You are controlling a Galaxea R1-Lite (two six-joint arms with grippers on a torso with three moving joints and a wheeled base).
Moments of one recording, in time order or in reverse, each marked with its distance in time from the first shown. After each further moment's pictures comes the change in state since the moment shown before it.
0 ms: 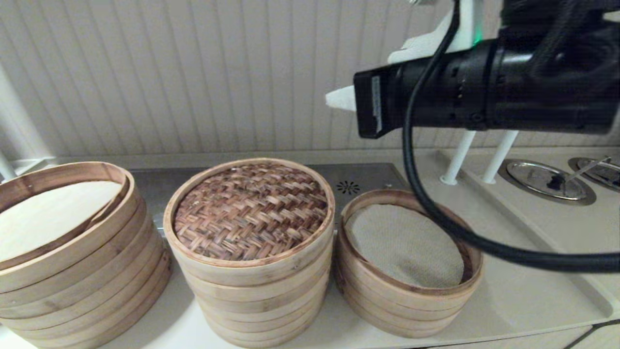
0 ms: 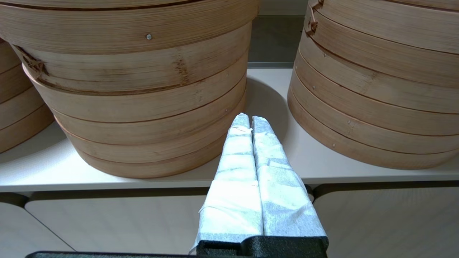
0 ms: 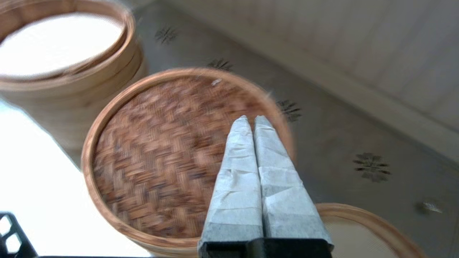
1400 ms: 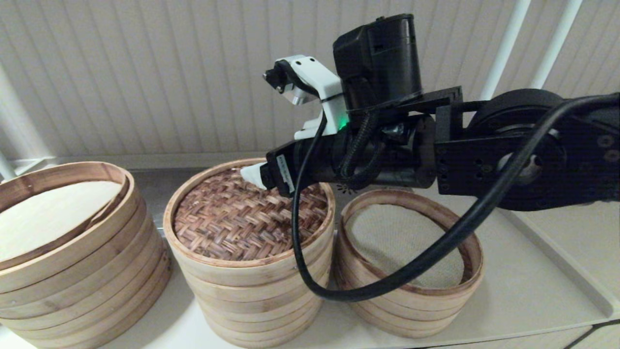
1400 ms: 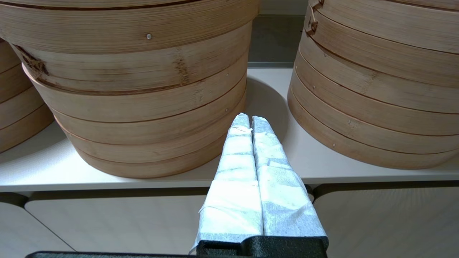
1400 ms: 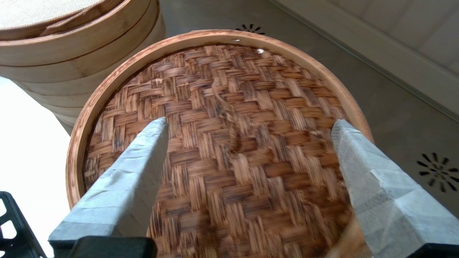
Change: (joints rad) left arm 0.000 0.000 0.000 0.000 0.000 0.000; right arm 0.059 0.238 -0.058 -0.050 0.022 0.010
